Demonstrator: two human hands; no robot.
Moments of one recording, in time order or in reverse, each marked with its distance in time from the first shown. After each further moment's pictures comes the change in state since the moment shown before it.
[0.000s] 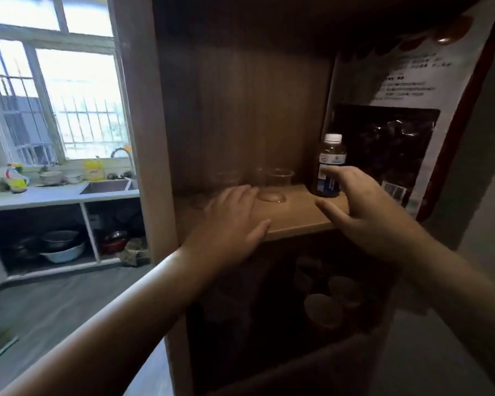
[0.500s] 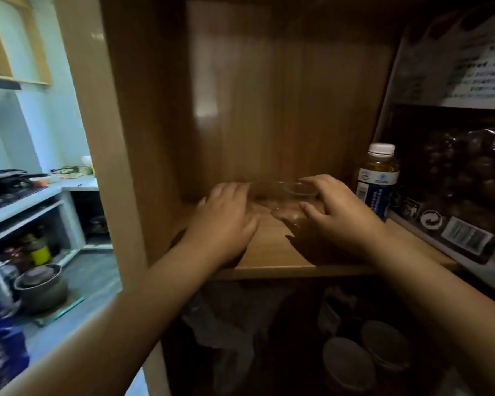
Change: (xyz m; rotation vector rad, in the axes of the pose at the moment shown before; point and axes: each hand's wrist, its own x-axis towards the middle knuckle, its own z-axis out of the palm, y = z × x) left_hand 0.073 -0.018 0.044 0.226 0.067 -0.302; right_hand 0.112 0.089 0.095 0.221 -0.136 -0.126
